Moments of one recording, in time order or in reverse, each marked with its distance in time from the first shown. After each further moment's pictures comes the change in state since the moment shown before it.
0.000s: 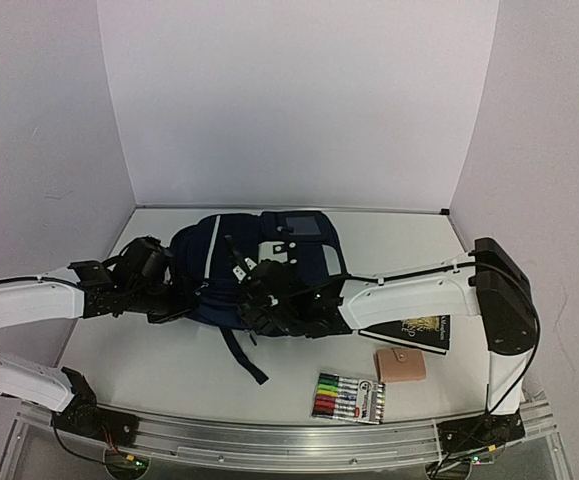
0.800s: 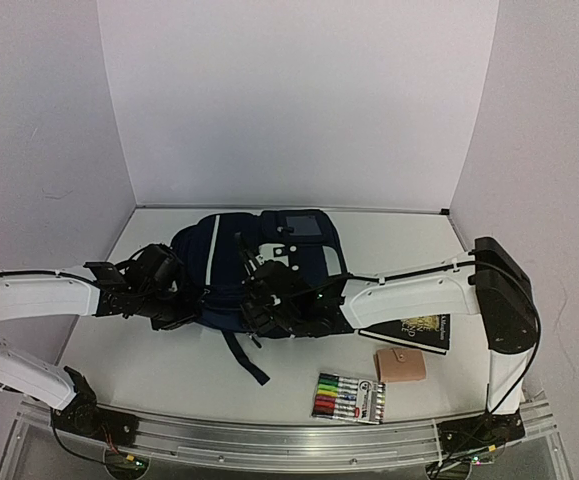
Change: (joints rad) left arm 0.002 0.097 0.000 -0.007 -0.006 -0.059; right arm -0.018 -0.004 -0.019 -0.003 -0.027 0.234
